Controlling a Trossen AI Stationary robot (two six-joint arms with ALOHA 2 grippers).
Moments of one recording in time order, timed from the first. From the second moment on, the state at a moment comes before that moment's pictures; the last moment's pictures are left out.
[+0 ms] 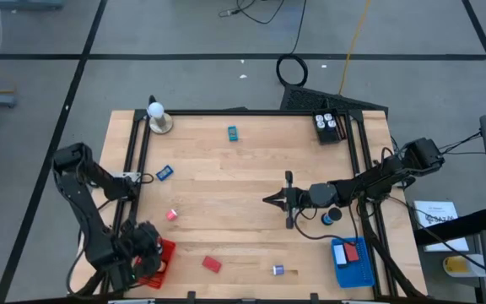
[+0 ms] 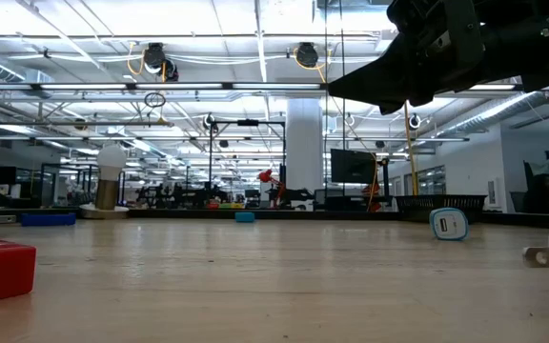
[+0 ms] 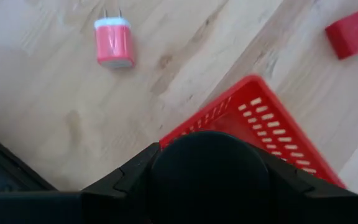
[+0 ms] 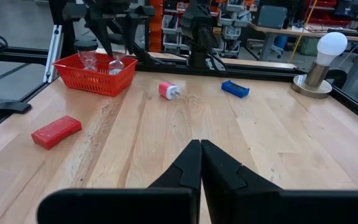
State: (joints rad) left arm -1.15 1.51 1.02 -1.15 -0.34 -1.84; right arm 0.28 1.48 0.47 0.84 0.29 0.00
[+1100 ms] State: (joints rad) left arm -1.17 1.54 1.13 -1.27 -0.29 -1.70; right arm 0.28 1.48 0.47 0.84 0.29 0.00
